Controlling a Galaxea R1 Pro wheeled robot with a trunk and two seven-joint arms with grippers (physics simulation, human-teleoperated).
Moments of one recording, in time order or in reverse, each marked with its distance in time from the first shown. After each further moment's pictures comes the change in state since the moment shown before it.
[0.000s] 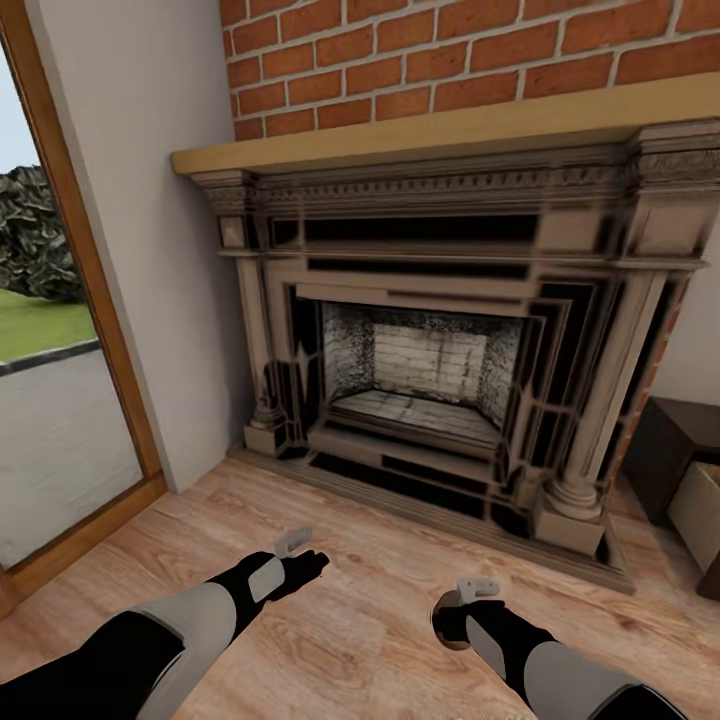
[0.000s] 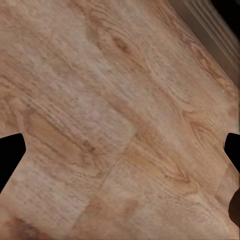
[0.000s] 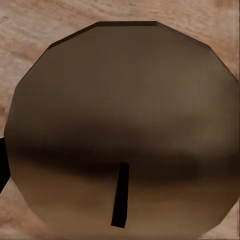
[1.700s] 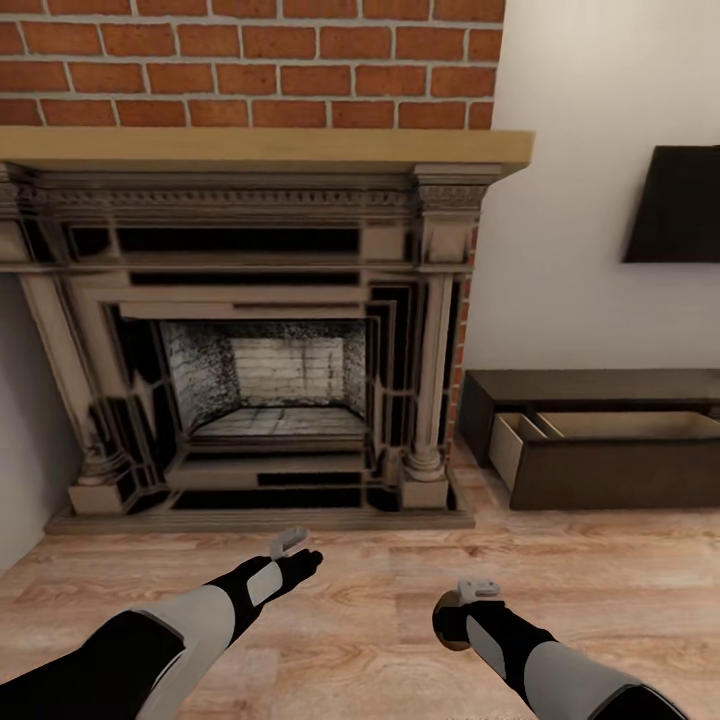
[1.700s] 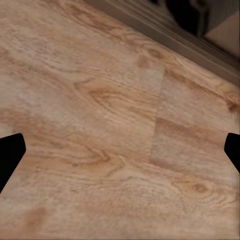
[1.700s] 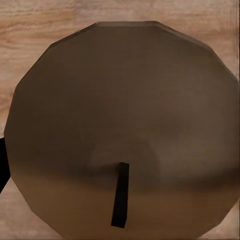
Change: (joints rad) left arm 0.000 0.001 0.001 0.029 0.001 -0.095 0.001; right arm 0.000 -0.001 0.000 0.000 -0.002 0.000 0.000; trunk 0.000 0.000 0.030
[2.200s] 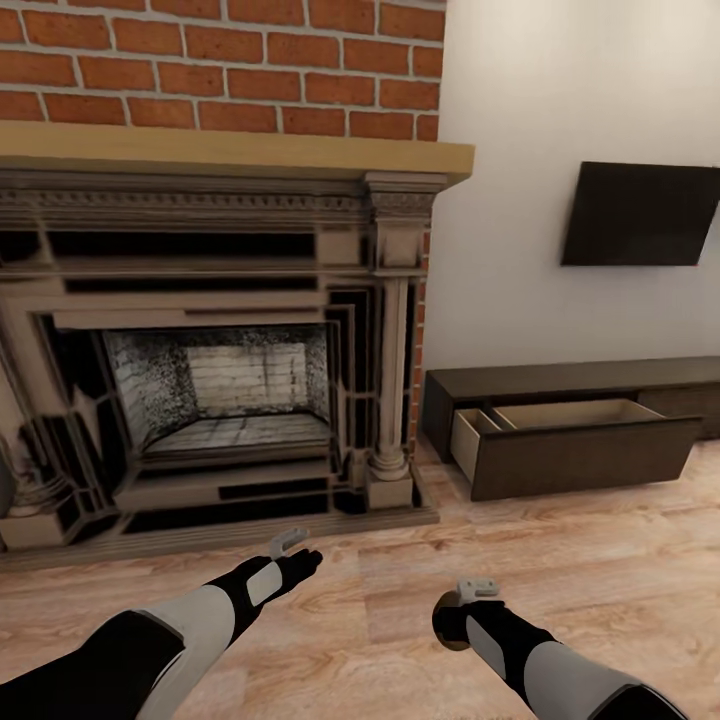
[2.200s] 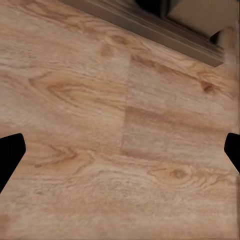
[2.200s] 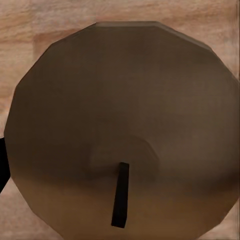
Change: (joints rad) left arm 0.000 0.000 -0.001 0.000 0.000 -0.002 0.000; right arm 0.000 0.001 0.000 0.000 0.000 0.000 0.000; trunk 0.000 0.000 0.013
